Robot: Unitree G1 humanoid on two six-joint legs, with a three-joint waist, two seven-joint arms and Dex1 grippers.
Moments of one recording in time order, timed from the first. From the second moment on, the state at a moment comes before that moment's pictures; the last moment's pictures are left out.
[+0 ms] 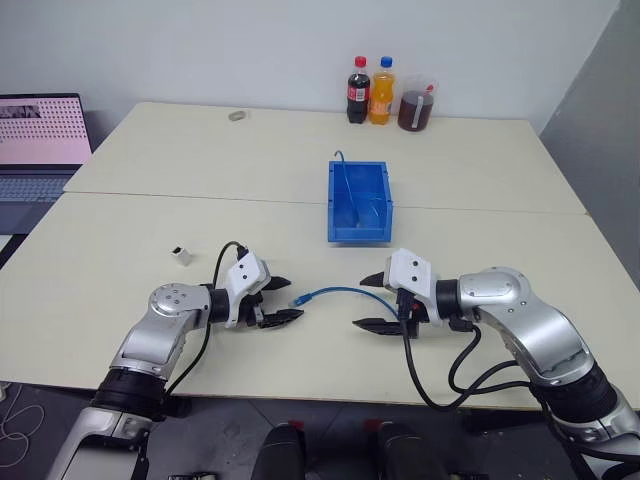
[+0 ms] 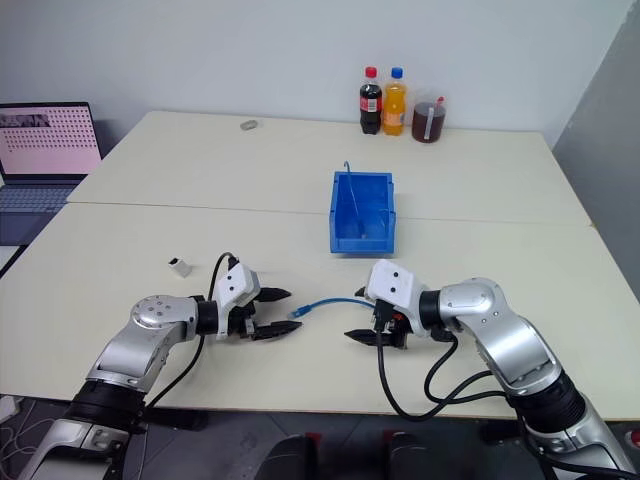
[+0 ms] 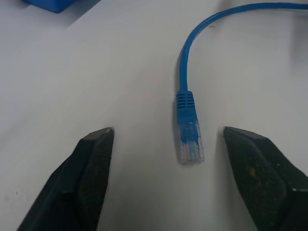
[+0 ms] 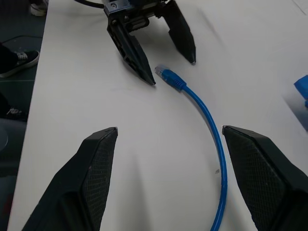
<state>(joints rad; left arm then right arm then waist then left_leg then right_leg) -0.36 0.66 -0.15 0.19 -0.22 0.23 -1.11 -0.46 -0.57 0.31 -0.45 0.18 0.74 0.95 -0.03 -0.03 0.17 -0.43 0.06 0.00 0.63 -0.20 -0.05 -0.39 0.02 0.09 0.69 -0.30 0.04</state>
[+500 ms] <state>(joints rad) -0.31 0.68 -0.15 0.11 -0.21 0.24 -1.12 -0.48 -0.57 0.31 -0.45 0.18 0.71 0.91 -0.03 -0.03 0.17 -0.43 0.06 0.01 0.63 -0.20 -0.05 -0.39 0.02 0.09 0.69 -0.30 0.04</state>
